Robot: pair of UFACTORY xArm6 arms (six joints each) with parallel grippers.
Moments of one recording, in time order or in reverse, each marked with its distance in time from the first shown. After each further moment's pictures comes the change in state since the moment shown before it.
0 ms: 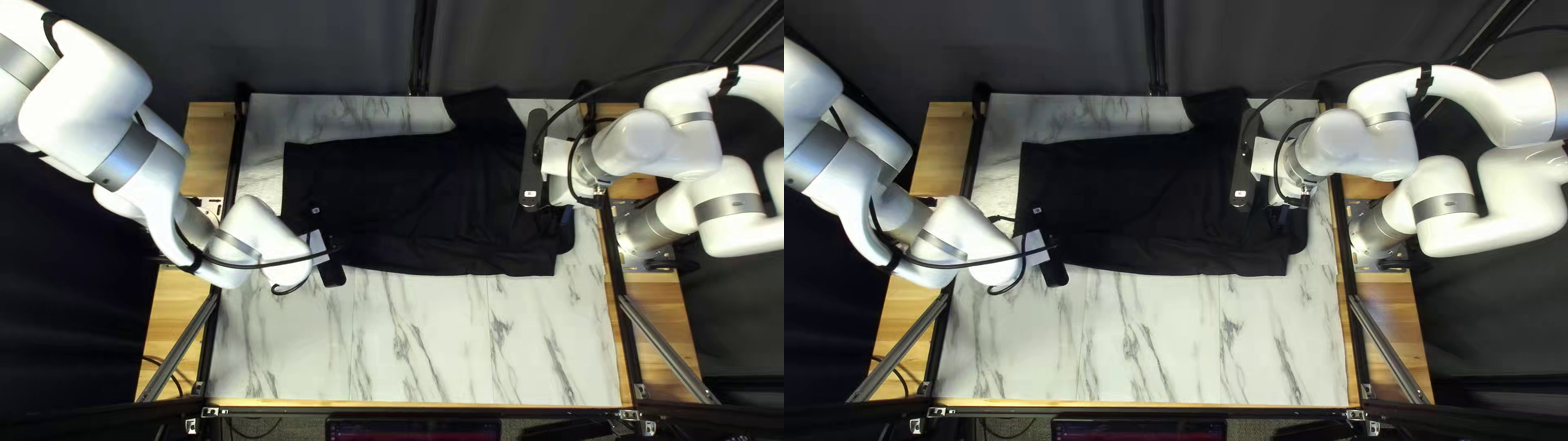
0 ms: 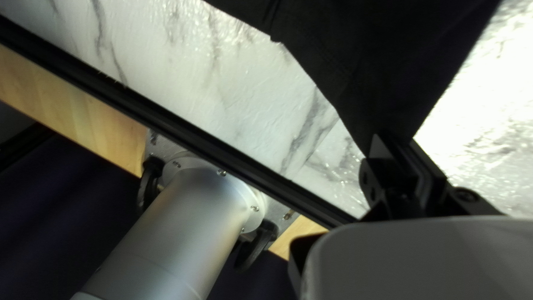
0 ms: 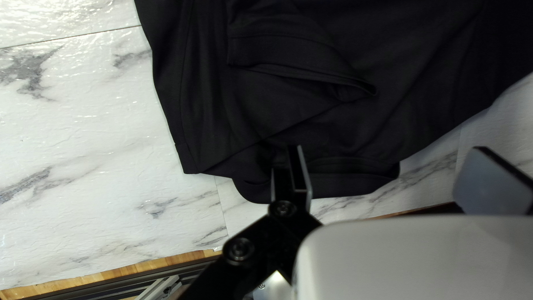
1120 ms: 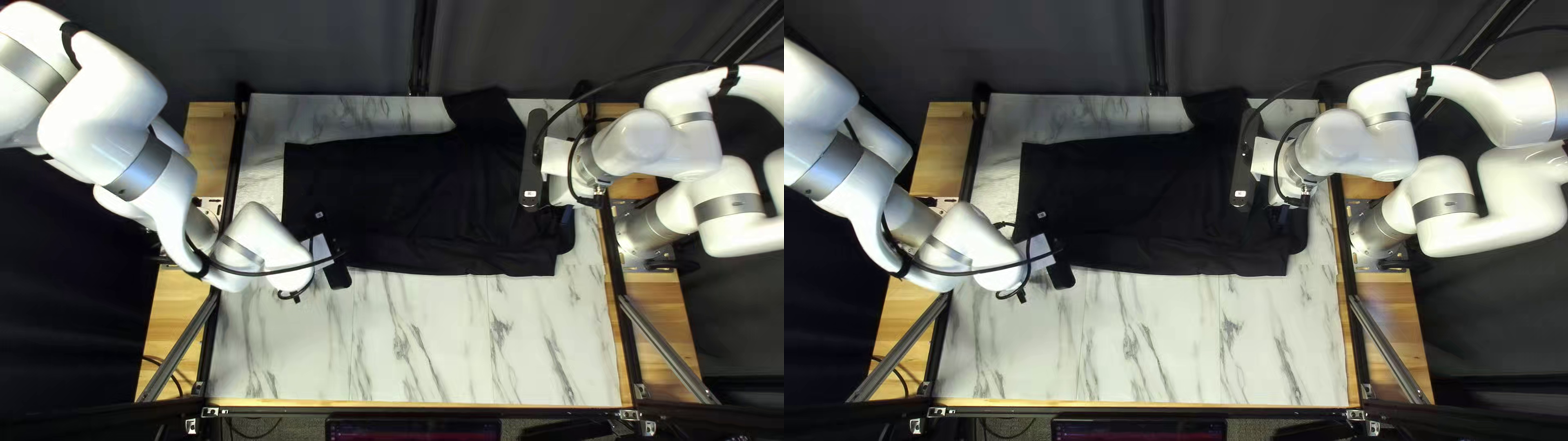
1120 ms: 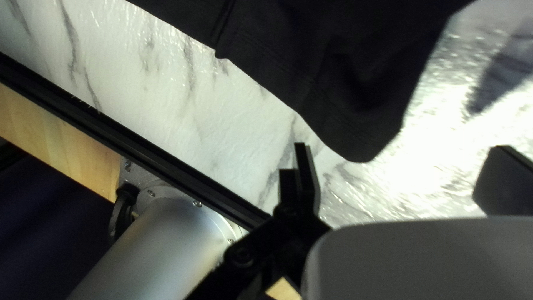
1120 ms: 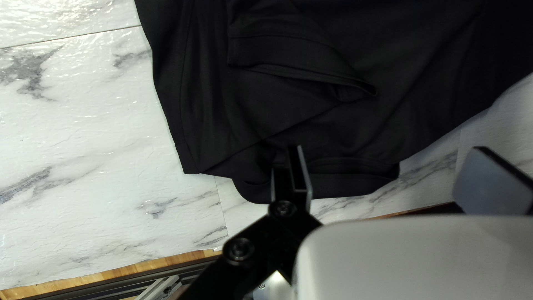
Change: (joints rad) left arm 0.025 0.010 0.059 0.053 -0.202 -0.042; right arm 0.000 0.000 0.000 0.000 0.000 0.000
